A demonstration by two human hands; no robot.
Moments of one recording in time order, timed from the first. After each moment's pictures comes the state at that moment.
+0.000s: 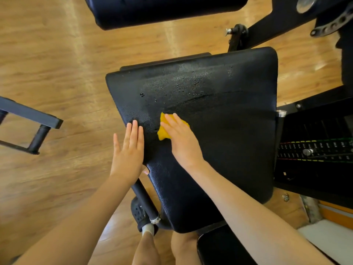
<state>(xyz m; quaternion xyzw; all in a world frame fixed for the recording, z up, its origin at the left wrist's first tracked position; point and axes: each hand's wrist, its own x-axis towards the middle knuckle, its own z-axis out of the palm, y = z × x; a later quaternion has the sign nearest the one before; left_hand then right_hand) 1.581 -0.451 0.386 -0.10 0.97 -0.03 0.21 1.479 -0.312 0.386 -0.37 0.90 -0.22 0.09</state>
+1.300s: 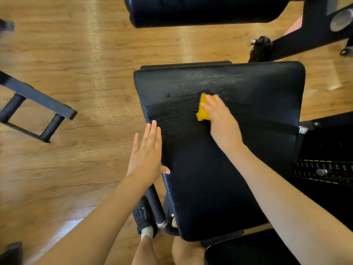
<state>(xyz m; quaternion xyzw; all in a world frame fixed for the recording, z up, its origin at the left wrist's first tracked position) 1.582 -0.451 0.397 -0.15 0.95 0.09 0.26 1.407 -0.301 0.399 -0.36 0.92 -0.13 0.07</state>
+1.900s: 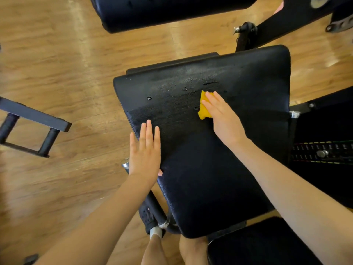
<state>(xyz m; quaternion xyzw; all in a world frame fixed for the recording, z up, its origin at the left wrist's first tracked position) 1.554 -0.432 0.410 -0.10 0.94 -0.07 0.31 1.387 -0.259 0.390 -0.36 0.92 -0.13 0.08</state>
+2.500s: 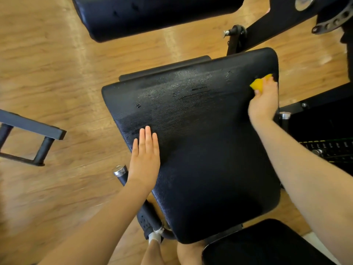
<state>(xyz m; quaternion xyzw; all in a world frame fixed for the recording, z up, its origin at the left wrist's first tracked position) 1.543 -0.417 0.402 -0.07 0.95 -0.07 0.28 1.296 -0.199 0.406 0.08 0.98 -0.19 0.01</state>
